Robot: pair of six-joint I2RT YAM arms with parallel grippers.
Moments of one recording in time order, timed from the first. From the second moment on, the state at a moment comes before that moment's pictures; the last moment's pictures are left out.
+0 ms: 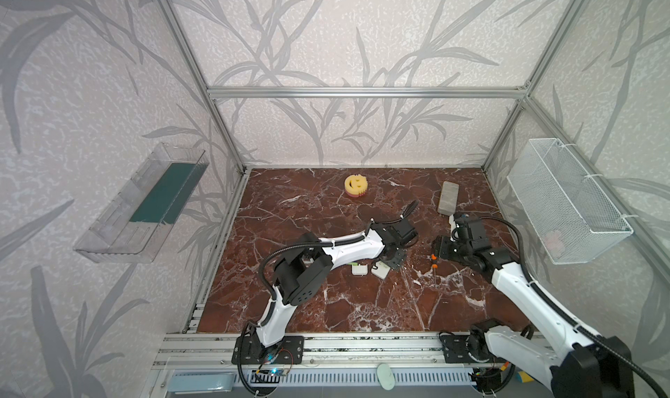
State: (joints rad) left arm -0.97 2.08 1.56 -0.72 -0.18 -0.33; right arm 0.24 1.00 0.67 -0.55 -0.04 0.45
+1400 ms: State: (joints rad) left arm -0.93 1.96 1.52 -0.66 -0.14 -0.49; right arm 0.38 0.83 0.46 -0.22 -0.20 0.70
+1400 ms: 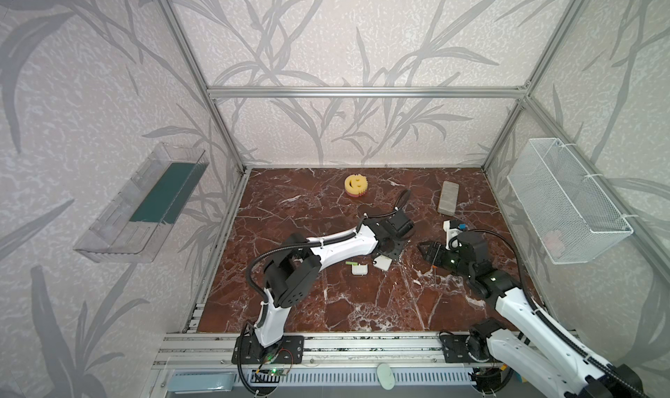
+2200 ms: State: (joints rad) left arm -0.73 1.64 1.21 -0.31 0.09 -0.73; right arm 0.75 1.15 0.57 0.11 -0.08 0.74
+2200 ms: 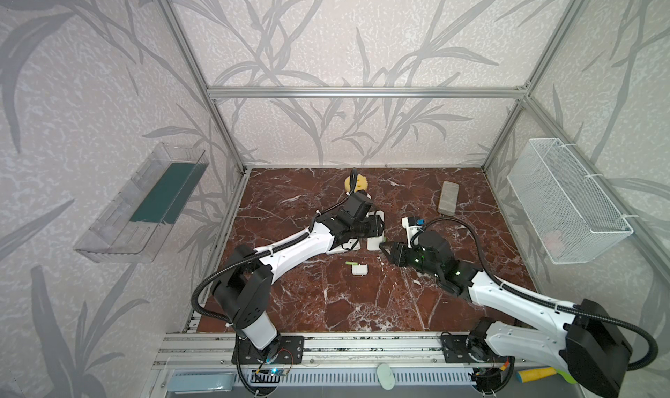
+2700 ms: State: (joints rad) left arm -0.73 1.60 1.21 -0.32 0.08 -0.73; right arm 0.78 1.28 0.70 0.10 -0.06 0.70
